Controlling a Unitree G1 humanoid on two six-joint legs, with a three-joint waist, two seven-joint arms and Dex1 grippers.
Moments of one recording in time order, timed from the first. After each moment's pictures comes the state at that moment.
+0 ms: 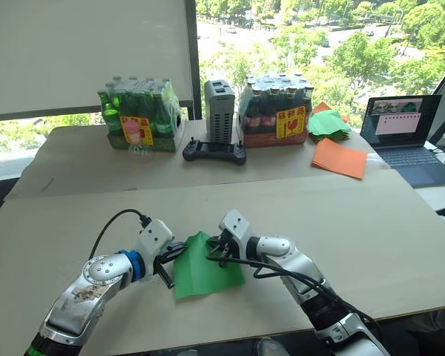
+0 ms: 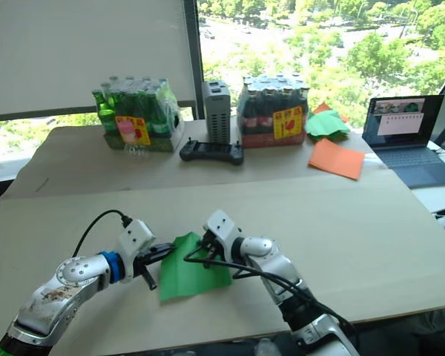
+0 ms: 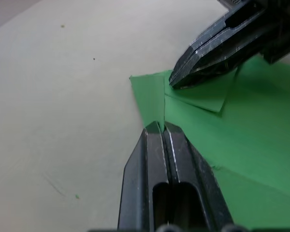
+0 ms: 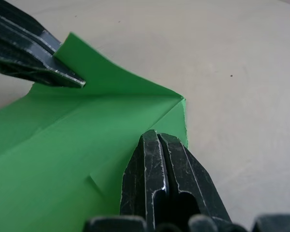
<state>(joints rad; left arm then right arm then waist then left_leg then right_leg) -0.08 0.71 -0.14 -0.39 -0.24 0.48 -0.64 -0.49 -0.18 0.38 0.07 0.06 0.51 0.66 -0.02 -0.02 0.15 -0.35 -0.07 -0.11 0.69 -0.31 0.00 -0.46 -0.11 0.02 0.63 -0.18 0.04</state>
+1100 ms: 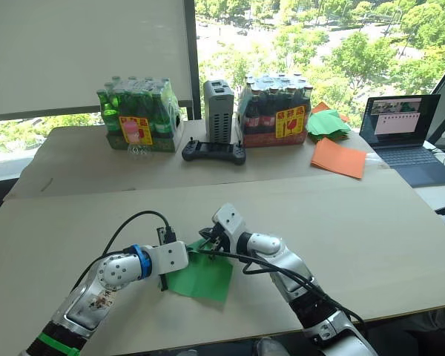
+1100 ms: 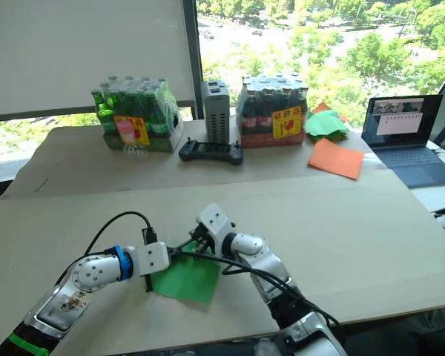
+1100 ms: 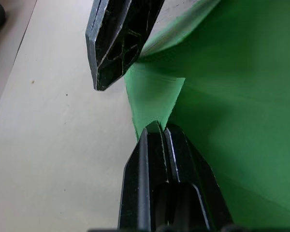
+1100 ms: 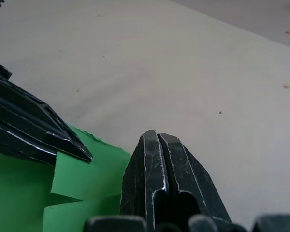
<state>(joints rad) -0.15 0.72 -0.25 -0.19 0.15 0.04 -0.73 -0.50 -0.10 0.39 0.11 0.02 0.45 0.57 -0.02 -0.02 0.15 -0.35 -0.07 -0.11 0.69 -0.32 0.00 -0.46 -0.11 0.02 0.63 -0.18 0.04</state>
